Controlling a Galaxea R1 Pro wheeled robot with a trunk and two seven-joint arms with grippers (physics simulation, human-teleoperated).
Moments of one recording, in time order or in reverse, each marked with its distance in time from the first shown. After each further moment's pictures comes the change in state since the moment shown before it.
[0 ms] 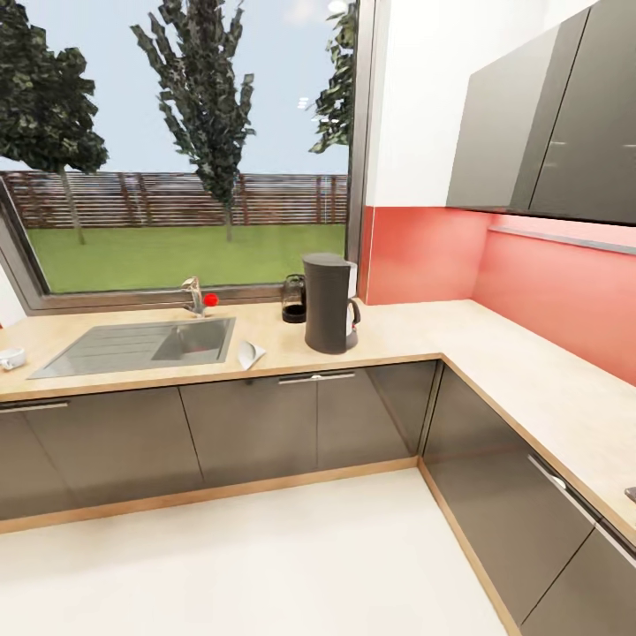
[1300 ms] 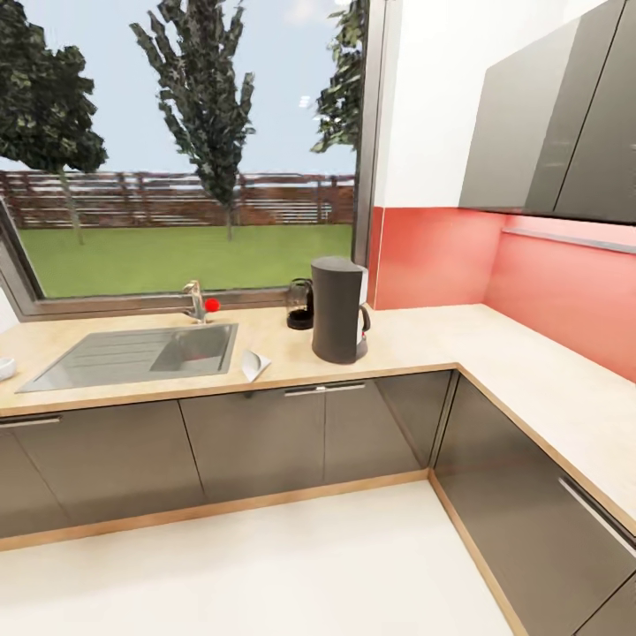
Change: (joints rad) left arm -0.001 -0.027 -0.037 0.096 -0.050 -0.040 -0.008; right arm 0.017 0.010 -0.040 0.001 -0.006 -0.104 0.019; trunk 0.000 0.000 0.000
